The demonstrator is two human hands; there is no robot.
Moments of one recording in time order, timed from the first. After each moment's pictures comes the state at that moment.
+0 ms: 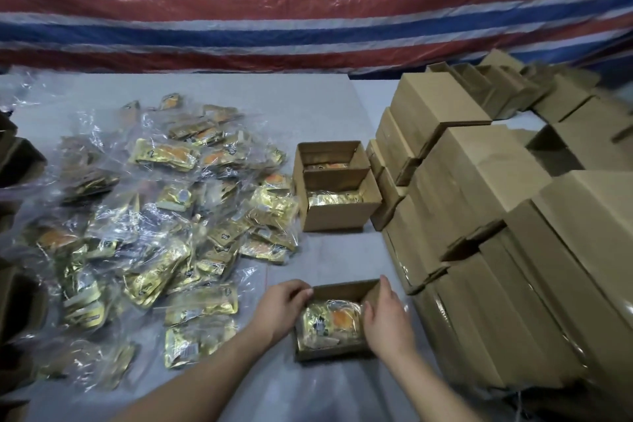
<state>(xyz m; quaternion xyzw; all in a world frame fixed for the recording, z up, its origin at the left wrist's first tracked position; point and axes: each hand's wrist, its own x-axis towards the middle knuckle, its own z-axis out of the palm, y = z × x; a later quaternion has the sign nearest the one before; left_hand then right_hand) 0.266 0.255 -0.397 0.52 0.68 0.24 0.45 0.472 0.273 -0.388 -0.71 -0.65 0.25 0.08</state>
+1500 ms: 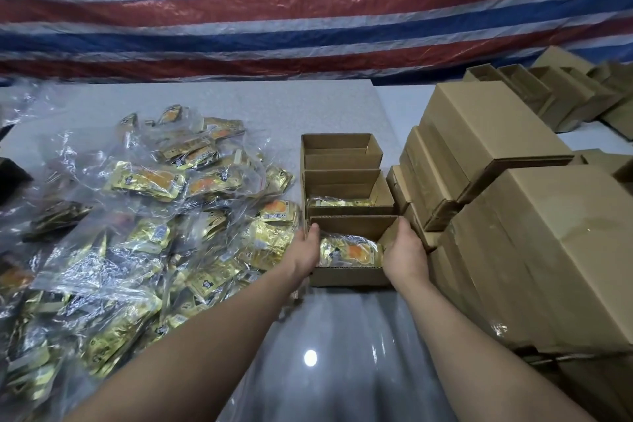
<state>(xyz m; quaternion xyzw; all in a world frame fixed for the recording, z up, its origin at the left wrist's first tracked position) 0.270 0.476 -0.426 0.28 0.72 0.33 0.54 0.447 0.519 -0.407 -0.72 -0.63 0.24 0.18</state>
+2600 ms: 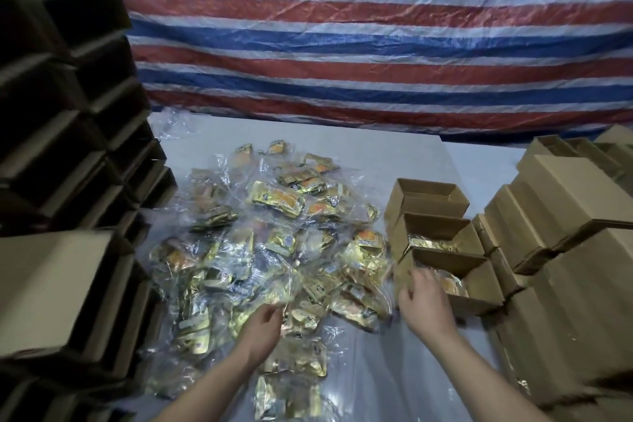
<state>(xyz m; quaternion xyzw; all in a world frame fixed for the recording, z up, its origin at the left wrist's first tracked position) 0.074 0.230 -0.389 0.29 0.78 0.33 0.44 0.319 0.394 -0.356 -0.60 -0.77 0.19 0.10</state>
